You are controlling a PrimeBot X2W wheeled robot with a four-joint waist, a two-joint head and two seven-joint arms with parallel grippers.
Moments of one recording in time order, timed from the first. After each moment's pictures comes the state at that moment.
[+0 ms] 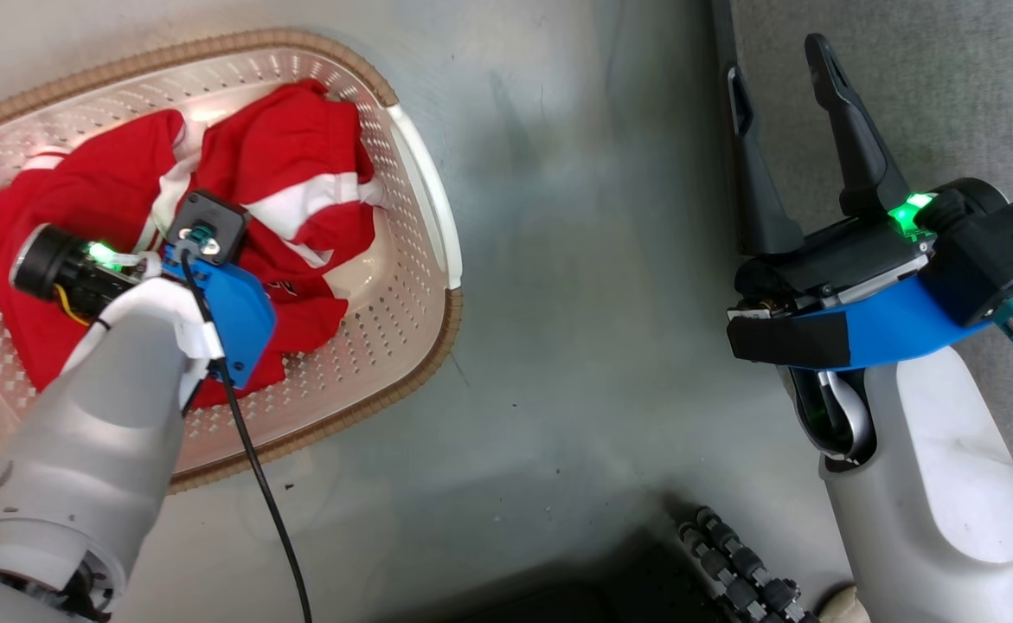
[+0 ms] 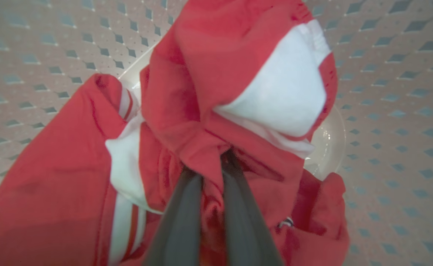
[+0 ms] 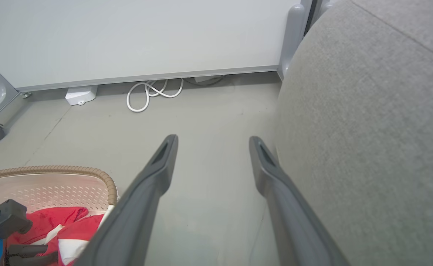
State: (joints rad) left arm -1.01 0.25 -0.87 1.28 -0.39 -0.13 -0.19; right arm -0.57 -0.05 0.16 0.10 0.19 0.13 -0.26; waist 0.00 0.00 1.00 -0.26
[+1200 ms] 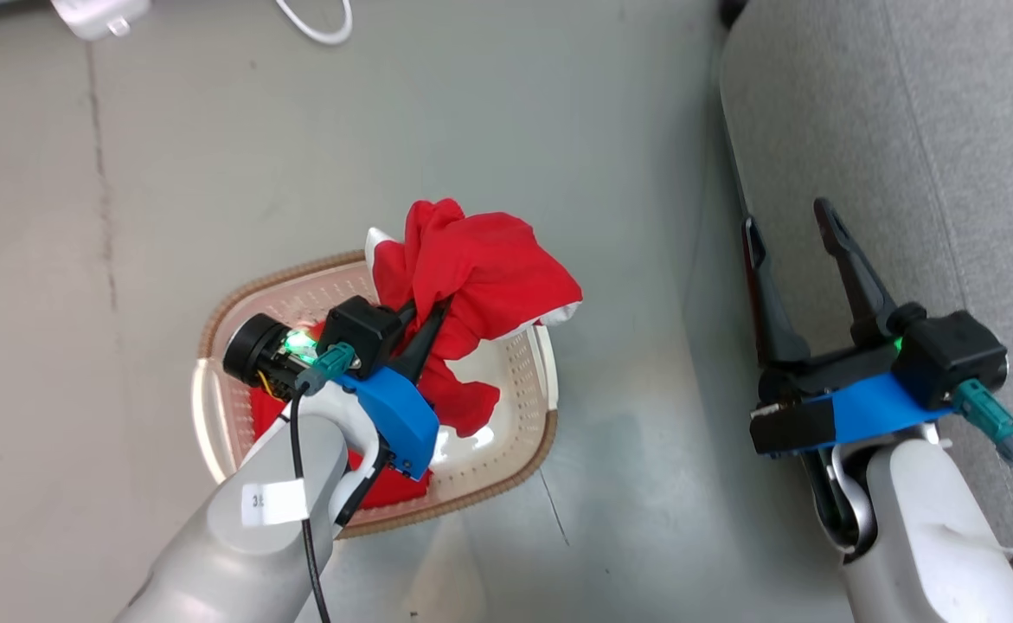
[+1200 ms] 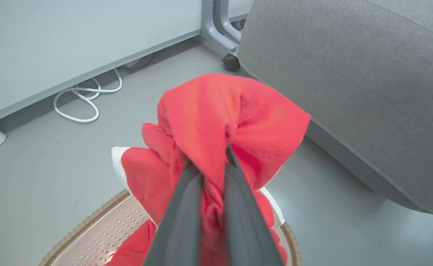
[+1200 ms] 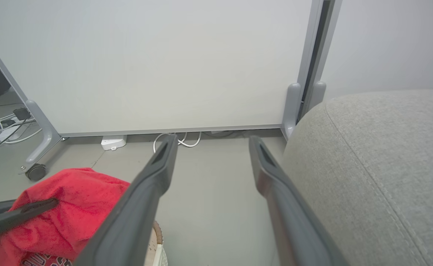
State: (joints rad) left arm -0.70 0.18 -0.78 0.79 -0.47 -0.13 -0.26; right arm -0.39 -0.05 0.07 0.22 0.11 0.13 -0.26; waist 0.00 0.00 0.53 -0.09
